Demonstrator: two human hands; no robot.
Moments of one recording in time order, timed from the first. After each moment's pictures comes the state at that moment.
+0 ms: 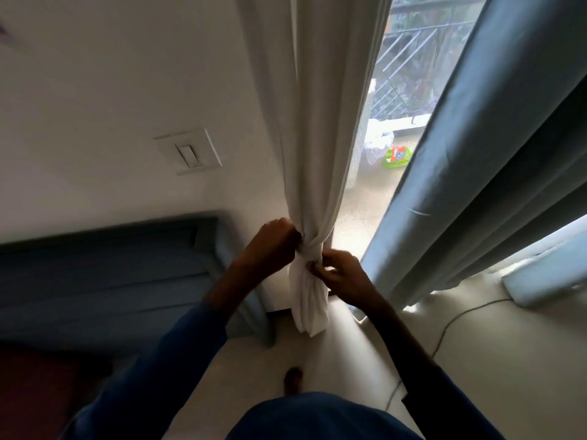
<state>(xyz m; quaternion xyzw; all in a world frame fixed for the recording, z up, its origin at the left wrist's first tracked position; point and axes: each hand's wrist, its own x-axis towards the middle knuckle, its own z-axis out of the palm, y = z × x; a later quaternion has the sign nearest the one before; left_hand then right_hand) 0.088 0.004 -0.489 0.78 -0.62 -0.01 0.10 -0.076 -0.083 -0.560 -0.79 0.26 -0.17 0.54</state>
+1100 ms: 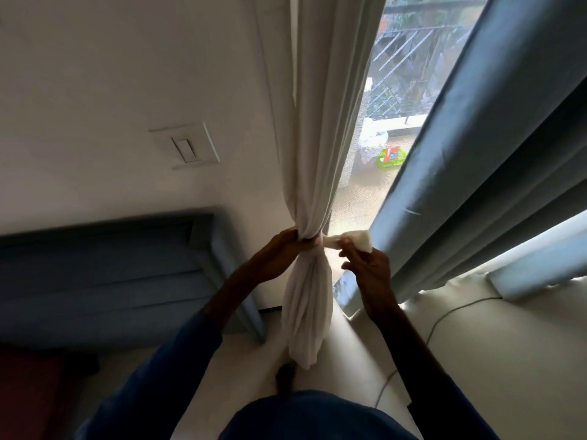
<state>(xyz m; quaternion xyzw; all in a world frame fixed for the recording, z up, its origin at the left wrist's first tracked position) 0.078 -0.003 -0.521 0.61 -0.41 -0.45 0.51 -0.092 -0.087 -0.553 -0.53 0.38 -0.38 0.66</state>
